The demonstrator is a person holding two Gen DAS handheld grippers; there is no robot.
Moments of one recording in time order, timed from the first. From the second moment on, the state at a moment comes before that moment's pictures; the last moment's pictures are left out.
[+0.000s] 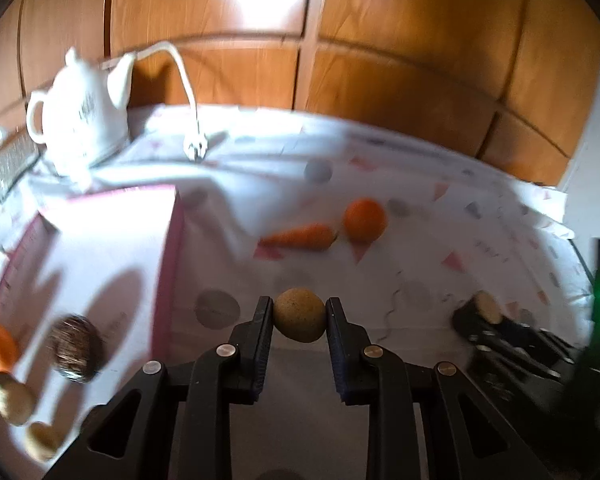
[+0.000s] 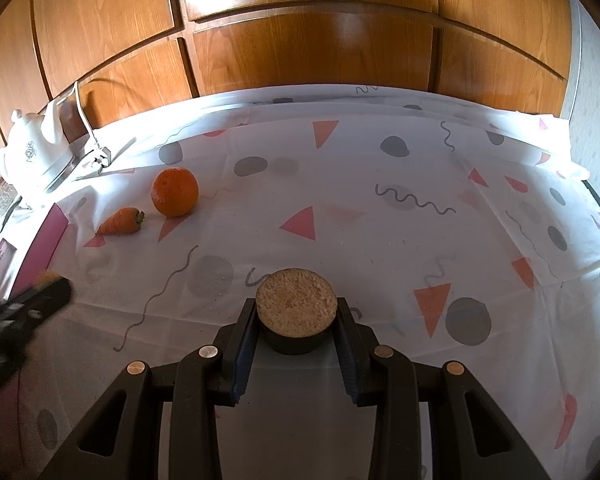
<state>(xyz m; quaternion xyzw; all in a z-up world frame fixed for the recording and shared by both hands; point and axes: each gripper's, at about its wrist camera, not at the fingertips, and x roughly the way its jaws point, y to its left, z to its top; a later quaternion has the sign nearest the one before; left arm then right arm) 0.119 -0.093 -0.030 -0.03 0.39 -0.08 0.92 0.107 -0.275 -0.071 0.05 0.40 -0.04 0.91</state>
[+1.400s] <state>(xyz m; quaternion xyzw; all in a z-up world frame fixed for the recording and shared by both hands) 0.055 0.111 -0.006 -0.15 0.37 0.02 0.92 0.083 -0.071 -0.019 -0.03 0.41 0.25 0.88</state>
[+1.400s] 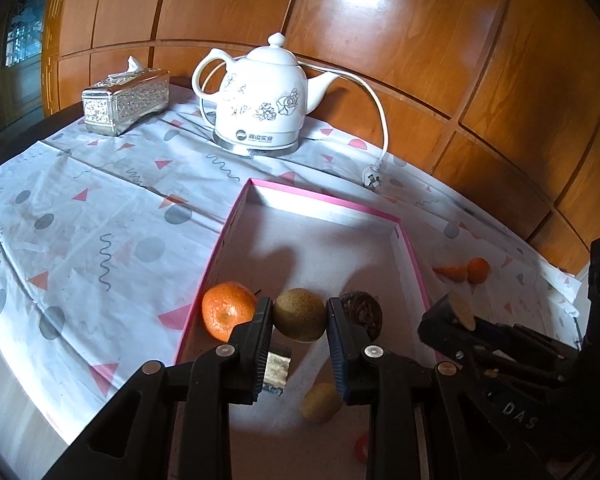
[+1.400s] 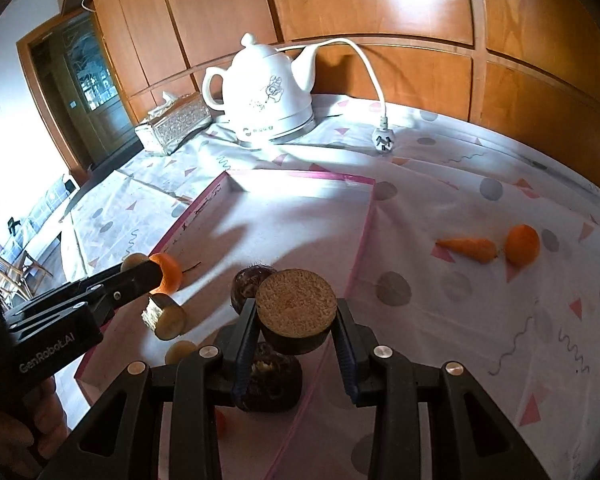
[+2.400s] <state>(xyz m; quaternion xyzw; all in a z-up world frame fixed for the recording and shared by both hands) 0.049 0.079 -0.003 -0.12 0.38 0.04 0.92 0.075 -0.090 -0.018 0.03 0.40 0.22 0.89</state>
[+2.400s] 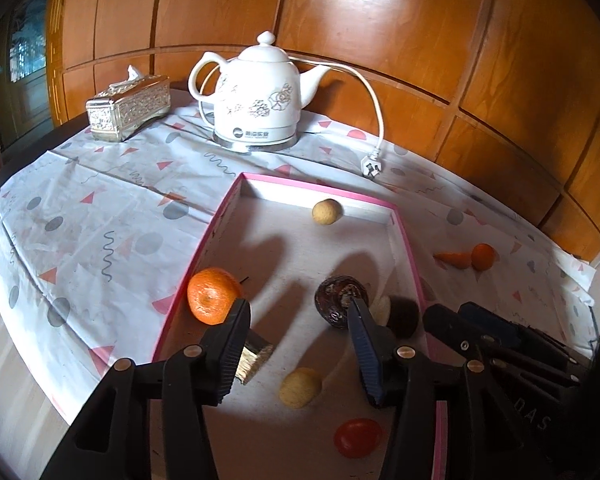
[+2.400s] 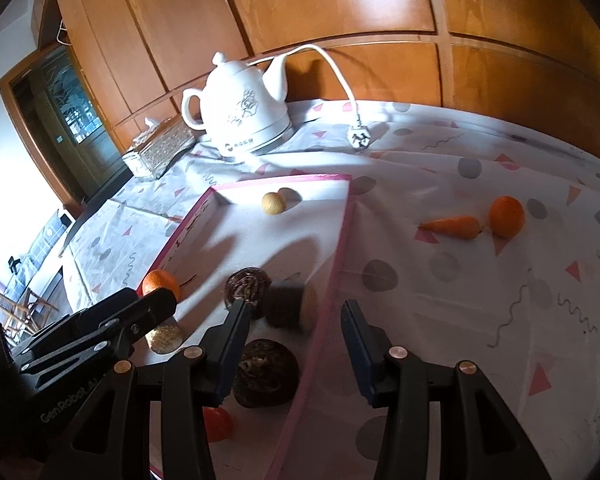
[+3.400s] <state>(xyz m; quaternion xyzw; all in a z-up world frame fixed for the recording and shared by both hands) 0.063 0.014 -0.002 -0.05 0.40 -0.01 0.92 0.090 -0.174 -0.025 0.07 0.40 0.12 0.91</state>
